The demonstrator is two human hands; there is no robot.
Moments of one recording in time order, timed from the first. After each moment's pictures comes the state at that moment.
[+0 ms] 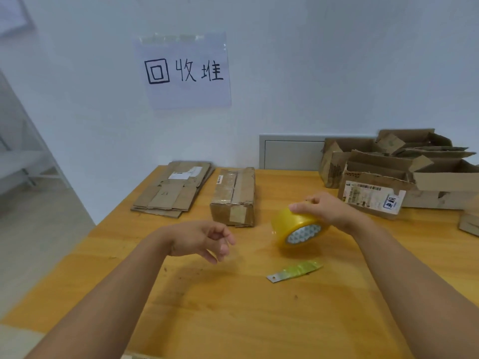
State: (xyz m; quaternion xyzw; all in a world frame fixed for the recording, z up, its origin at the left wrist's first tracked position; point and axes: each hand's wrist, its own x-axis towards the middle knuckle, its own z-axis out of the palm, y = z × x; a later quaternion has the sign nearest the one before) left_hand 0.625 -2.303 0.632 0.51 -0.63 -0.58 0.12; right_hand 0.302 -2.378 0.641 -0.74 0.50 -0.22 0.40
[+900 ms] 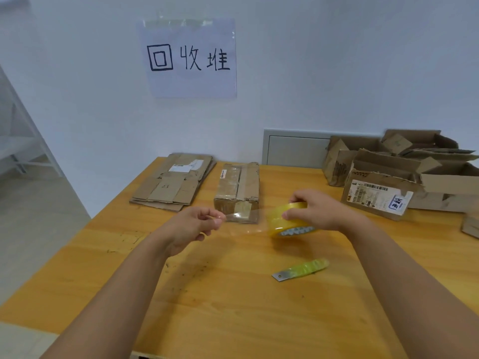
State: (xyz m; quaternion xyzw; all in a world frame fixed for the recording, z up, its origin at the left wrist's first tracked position) left_hand 0.639 -2.298 0.618 0.61 -0.52 -0.49 0.35; right_hand 0.342 -2.368 0.650 -0.82 0.49 -0.15 0.25
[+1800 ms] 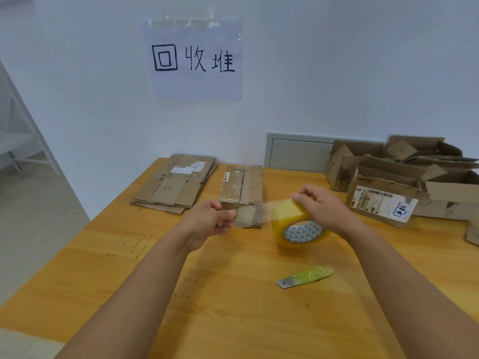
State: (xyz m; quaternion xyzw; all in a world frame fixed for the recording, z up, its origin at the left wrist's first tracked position) left_hand 0.615 -2.318 0.626 0.59 -0.41 -0.54 0.45; right_hand 0.347 -2.373 0.646 -0.76 0.52 -0.27 0.27
